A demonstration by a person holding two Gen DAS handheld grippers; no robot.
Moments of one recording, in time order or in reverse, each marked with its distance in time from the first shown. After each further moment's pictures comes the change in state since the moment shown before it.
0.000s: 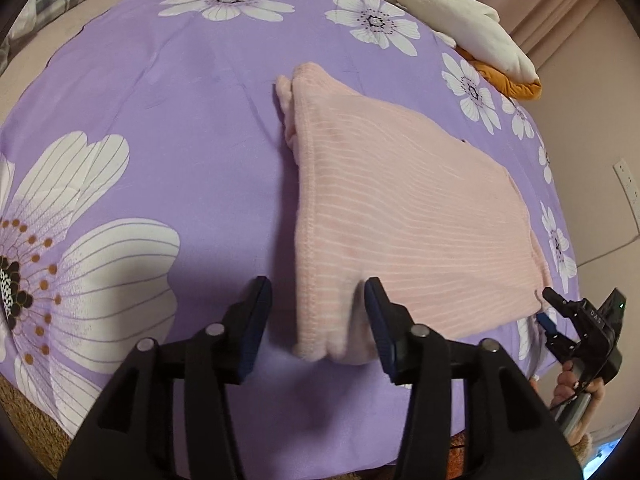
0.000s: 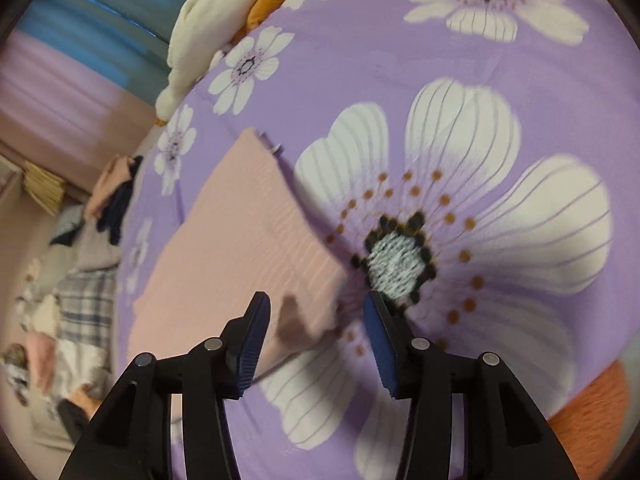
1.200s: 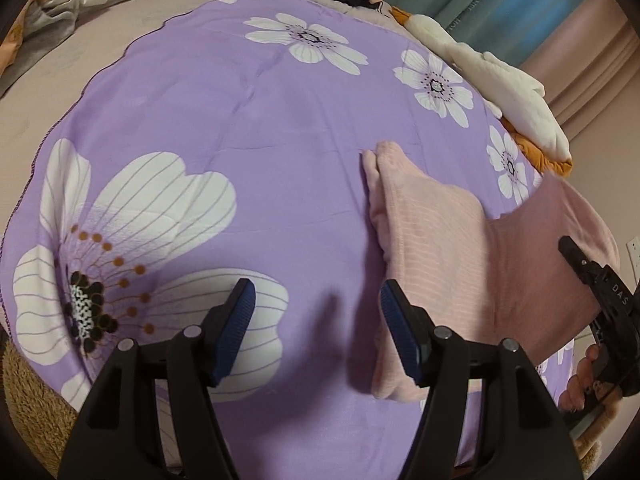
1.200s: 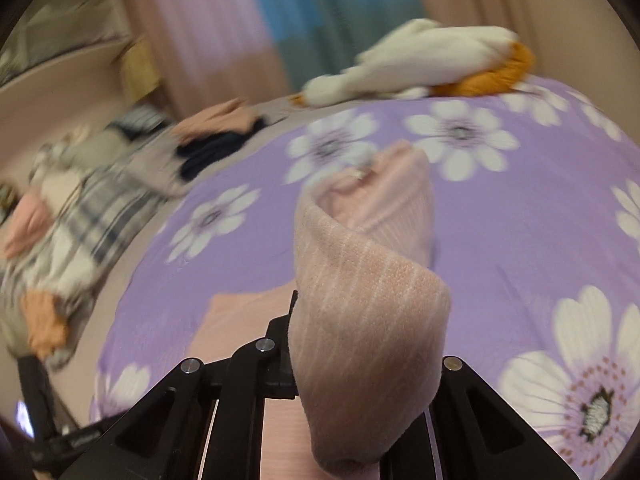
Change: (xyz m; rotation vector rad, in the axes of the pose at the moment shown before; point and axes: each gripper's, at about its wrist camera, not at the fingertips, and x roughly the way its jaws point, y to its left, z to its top) left arm -0.048 0.044 0.011 -0.194 -0.136 0.077; right arm 0.052 0.226 -0.030 -0.639 -0.128 0.056
